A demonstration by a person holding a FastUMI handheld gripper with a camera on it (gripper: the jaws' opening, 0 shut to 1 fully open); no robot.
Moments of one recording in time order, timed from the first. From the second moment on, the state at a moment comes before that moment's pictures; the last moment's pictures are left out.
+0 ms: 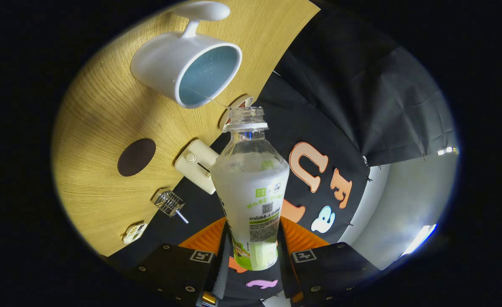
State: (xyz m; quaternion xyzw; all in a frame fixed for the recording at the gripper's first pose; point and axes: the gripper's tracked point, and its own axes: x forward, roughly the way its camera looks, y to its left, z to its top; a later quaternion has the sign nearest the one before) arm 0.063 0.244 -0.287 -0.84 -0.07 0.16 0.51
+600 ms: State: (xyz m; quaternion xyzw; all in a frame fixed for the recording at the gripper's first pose) arm 0.059 0.248 -0.299 -0.83 -0.05 0.17 0.53
